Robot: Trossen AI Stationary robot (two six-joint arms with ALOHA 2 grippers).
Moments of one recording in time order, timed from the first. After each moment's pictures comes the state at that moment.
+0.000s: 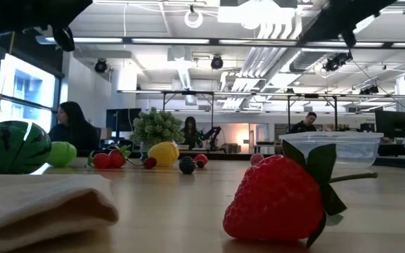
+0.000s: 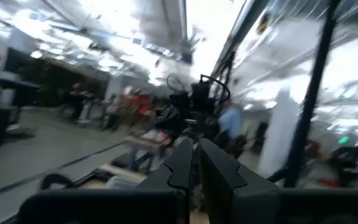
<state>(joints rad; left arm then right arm) 0.45 0.13 0.21 0.23 0.14 -0.30 -0.31 0.74 0.79 -0.48 0.37 0.29</state>
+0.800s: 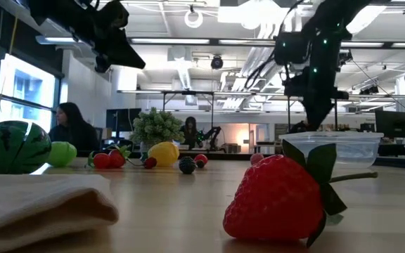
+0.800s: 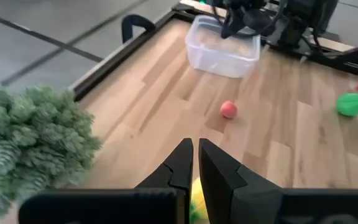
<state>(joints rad) 0.44 0.93 0.65 -0.21 -0.01 -0.14 -0.50 1.42 0.91 -0.87 0.18 0.43</state>
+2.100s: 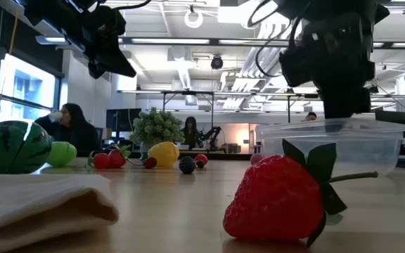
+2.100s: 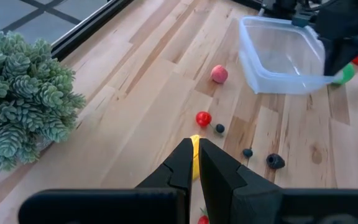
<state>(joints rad) 0.44 0.92 0.65 -0.34 0.04 -0.17 0.19 1.49 0.87 -0.52 -0.17 0.89</state>
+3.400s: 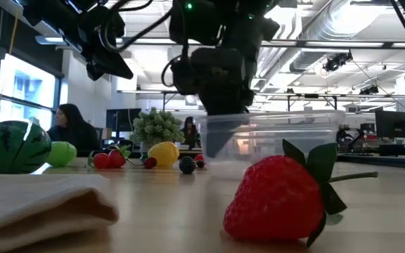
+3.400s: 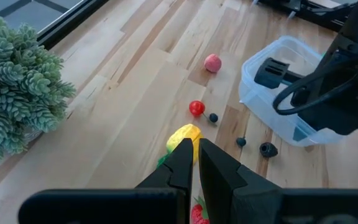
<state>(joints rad) 0.44 0.92 0.65 -0.37 0.07 -0.17 0.10 2.09 1.55 -0.69 -0.15 0.36</state>
